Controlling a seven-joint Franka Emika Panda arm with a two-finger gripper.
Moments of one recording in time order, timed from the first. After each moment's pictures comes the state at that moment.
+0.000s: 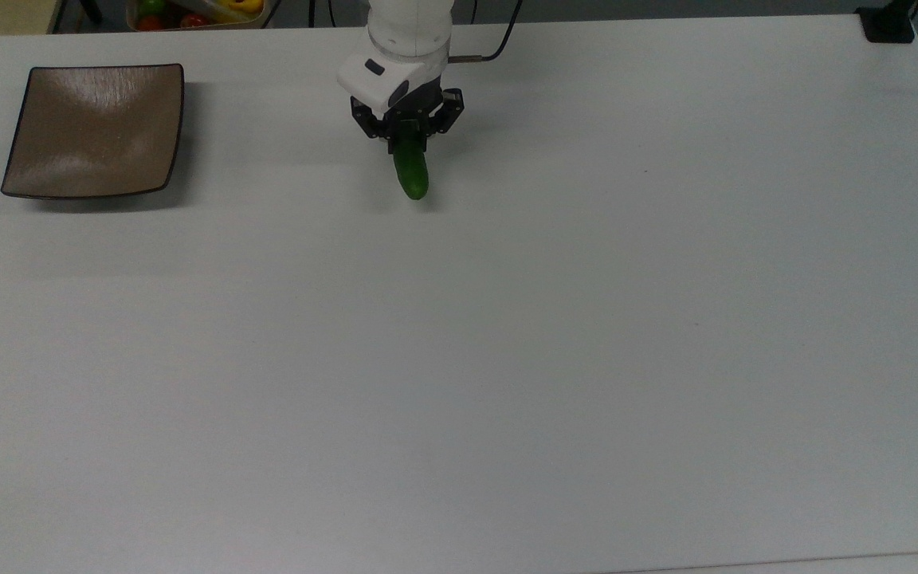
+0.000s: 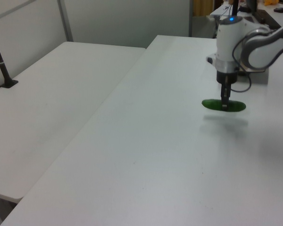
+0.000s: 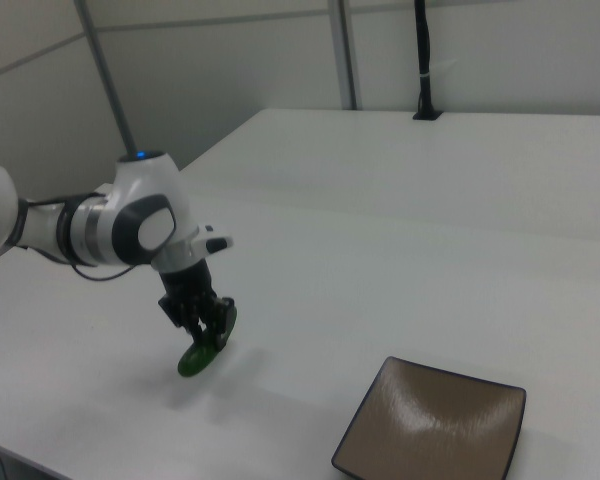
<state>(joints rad) 0.01 0.00 0.16 -2.26 -0.10 2.23 0.02</state>
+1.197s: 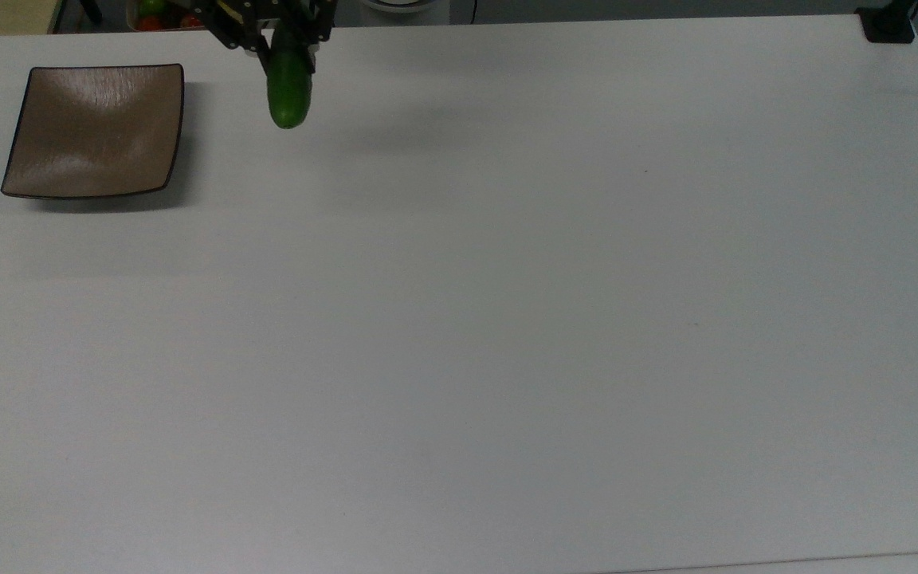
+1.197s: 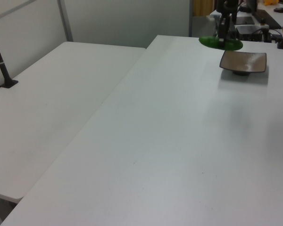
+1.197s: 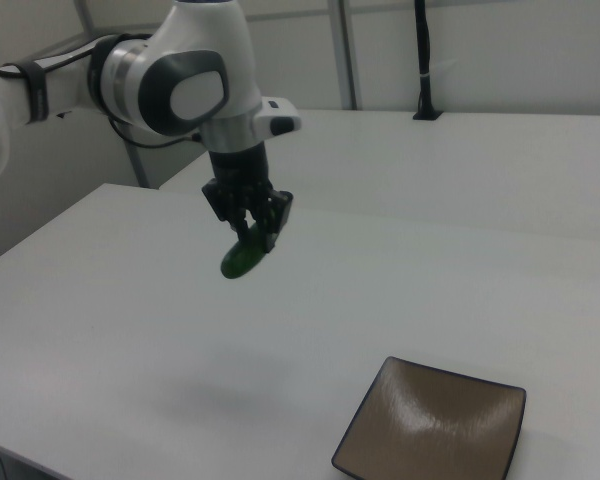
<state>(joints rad) -0.08 -0.02 -0.03 -1.77 0.07 1.78 -0.25</state>
